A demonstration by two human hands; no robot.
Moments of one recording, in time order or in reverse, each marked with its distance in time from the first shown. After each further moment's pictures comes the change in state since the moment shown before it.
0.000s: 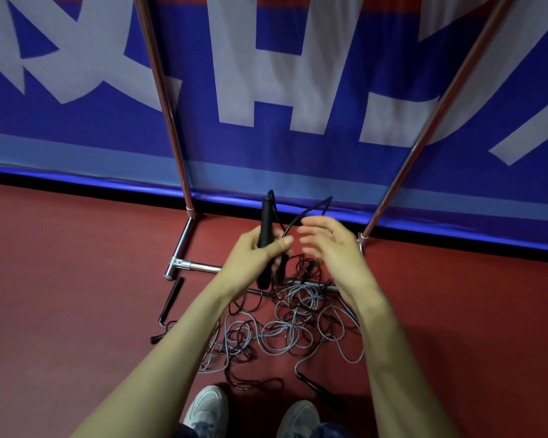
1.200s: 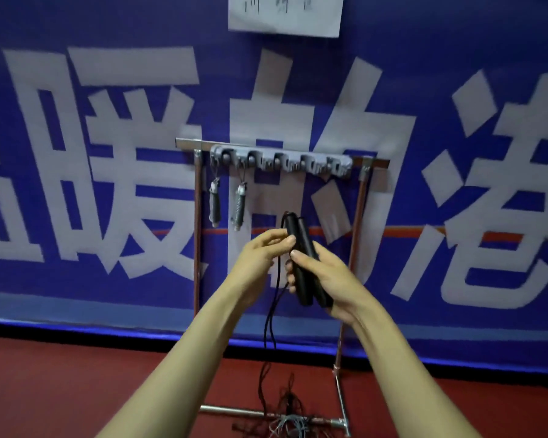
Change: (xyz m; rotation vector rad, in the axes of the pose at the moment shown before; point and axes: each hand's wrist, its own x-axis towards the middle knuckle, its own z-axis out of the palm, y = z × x) left_hand -0.216 0.326 0.066 -0.042 -0.101 0.431; right_hand -0.220 -0.313 -0.004 0.195 -0.278 -0.343
